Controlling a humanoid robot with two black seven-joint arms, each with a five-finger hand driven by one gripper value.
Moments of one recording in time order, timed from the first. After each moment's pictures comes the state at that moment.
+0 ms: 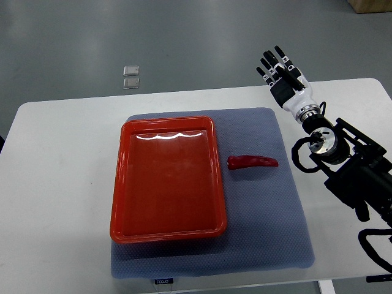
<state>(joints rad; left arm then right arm) -0.04 0.00 0.07 -0.21 0.12 0.00 0.06 0.75 -0.09 0.93 0.62 0.00 0.21 0.29</state>
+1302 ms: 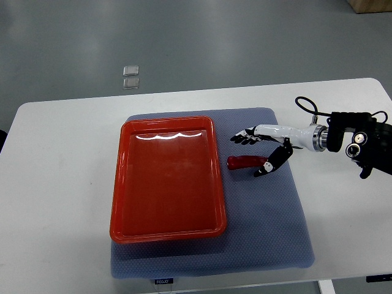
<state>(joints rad) -0.04 0.00 0.07 -0.22 0.12 -0.01 0.06 0.88 -0.55 0.25 1.10 -1.11 0.28 0.22</state>
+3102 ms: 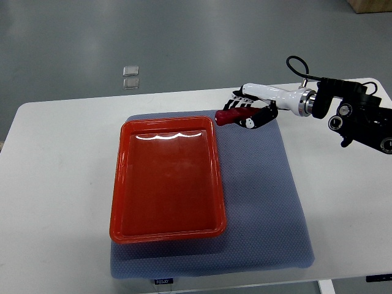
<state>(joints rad) -0.04 0.00 0.07 -0.22 0.12 -0.01 0.06 1.08 -0.43 0.18 1.01 -1.11 0.15 0.21</state>
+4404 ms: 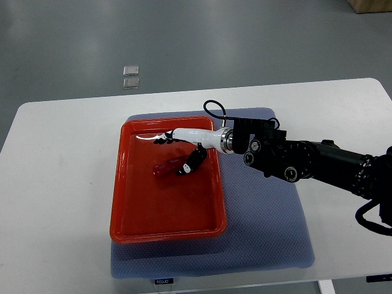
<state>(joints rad) -0.04 0.00 0.08 -0.22 0.12 -0.01 0.06 1.05 0.00 0.08 0.70 -1.11 0.13 0.22</state>
